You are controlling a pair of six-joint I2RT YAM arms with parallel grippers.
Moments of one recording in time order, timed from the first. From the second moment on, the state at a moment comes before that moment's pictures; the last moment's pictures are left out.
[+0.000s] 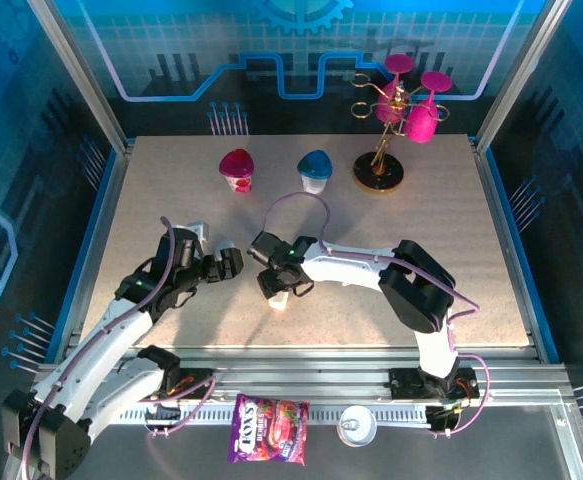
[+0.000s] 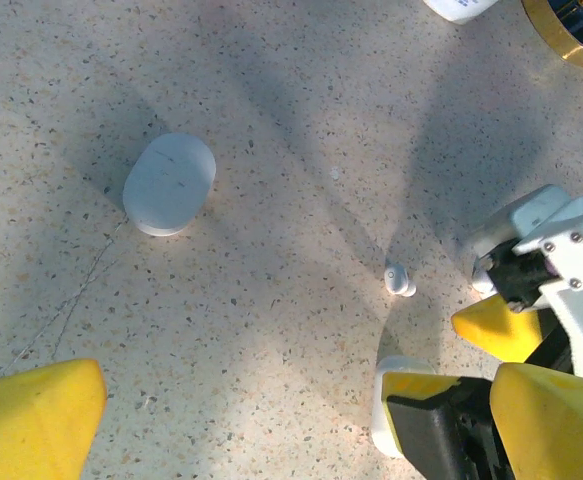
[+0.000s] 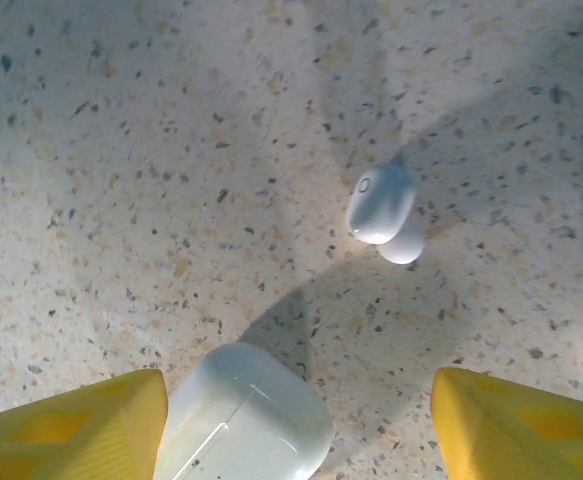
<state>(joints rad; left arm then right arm) -0.35 0.85 0.65 -0.56 0.04 -0.54 0.99 1.95 1.38 -0.67 0.16 0.54</state>
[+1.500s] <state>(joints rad) -0.57 0.78 0.36 0.06 0.00 -0.51 0.81 1.49 1.01 -0.43 0.07 0.78</state>
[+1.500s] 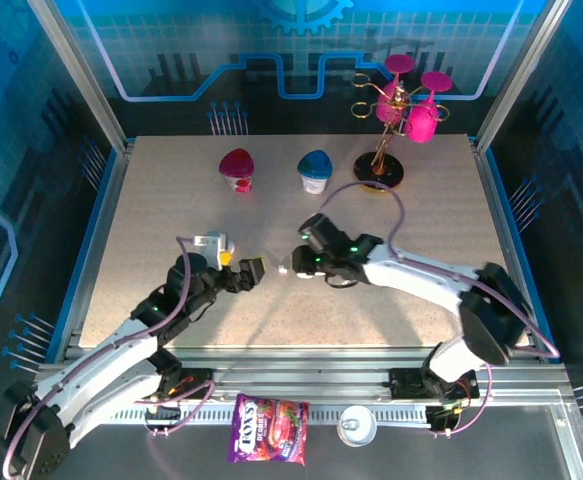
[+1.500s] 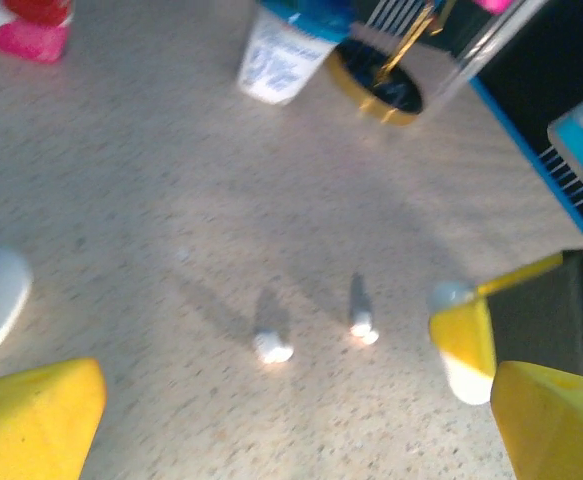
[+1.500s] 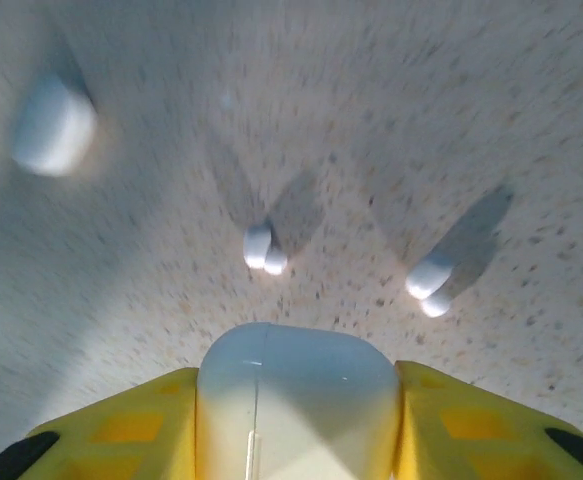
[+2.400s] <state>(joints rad) -0.96 1.58 0.55 1.24 -0.10 -0.11 0.62 0.96 0.56 0.18 -0.08 1.35</state>
